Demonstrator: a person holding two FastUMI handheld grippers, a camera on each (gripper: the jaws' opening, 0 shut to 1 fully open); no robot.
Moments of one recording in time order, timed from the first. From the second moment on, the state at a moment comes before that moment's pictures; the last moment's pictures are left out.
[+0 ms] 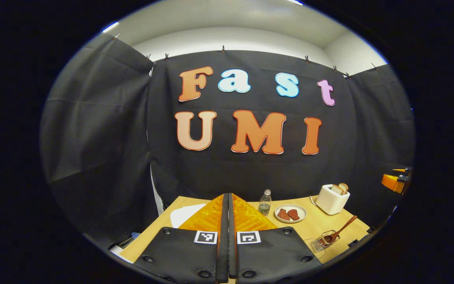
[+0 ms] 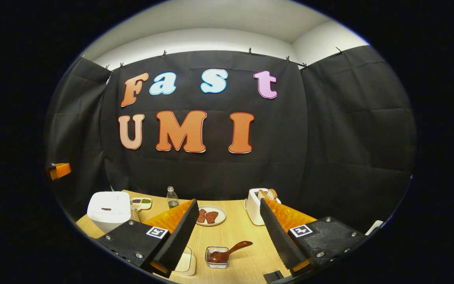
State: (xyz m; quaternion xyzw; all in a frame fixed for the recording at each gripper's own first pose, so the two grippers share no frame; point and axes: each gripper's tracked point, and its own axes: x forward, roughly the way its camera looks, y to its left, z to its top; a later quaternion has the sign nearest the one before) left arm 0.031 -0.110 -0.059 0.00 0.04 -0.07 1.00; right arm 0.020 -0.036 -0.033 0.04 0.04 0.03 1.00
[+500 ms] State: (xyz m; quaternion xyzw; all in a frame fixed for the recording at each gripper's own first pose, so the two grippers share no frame) left arm 0.108 -0.113 -0.171 0.03 0.12 -0.08 0.99; right arm 0.020 -0.069 -0.050 0.04 0.06 -0.01 1.00
